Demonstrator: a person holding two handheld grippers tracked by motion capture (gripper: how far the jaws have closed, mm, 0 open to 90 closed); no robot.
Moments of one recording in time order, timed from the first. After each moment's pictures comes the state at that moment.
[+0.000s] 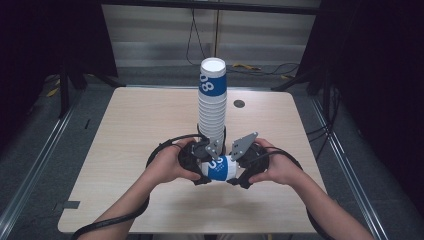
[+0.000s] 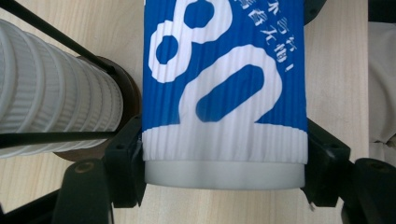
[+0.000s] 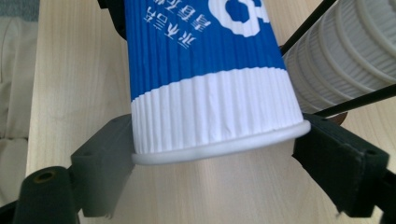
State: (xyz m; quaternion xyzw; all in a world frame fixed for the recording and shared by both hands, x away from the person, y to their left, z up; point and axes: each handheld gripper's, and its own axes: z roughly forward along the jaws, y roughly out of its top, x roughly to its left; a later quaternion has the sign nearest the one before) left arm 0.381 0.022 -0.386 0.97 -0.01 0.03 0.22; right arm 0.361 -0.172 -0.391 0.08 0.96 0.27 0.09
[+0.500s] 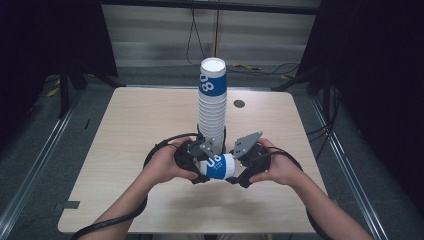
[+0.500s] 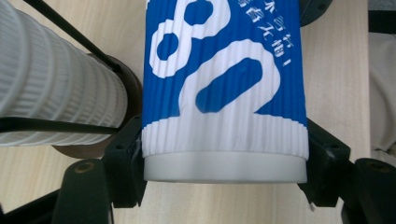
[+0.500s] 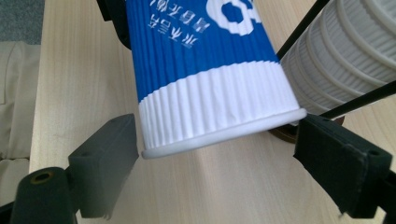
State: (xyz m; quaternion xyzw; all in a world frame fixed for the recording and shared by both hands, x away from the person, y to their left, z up) left arm 0.383 0.031 -0.388 0.97 0.01 0.02 0.25; right arm 0.362 -0.177 -0.393 0.10 0.94 0.30 0.09
